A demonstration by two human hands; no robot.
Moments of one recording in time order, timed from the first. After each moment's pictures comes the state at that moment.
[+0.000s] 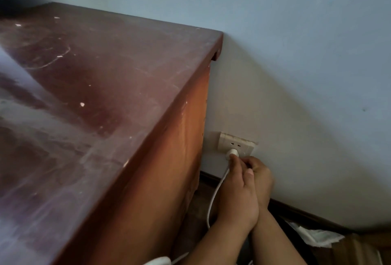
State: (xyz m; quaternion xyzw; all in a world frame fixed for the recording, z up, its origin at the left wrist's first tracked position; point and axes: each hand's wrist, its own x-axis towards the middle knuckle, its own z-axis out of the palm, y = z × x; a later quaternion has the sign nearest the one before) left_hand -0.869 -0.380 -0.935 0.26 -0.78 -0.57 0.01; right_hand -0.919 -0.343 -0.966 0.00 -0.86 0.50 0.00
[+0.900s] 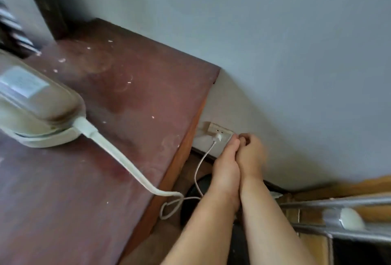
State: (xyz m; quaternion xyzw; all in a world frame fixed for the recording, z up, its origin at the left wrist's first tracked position) left_hand -0.800 -0.372 -0.726 0.39 -0.31 -0.87 -0.03; right_hand -0.857 -0.338 -0.753 -0.08 -0.90 0.42 -0.05
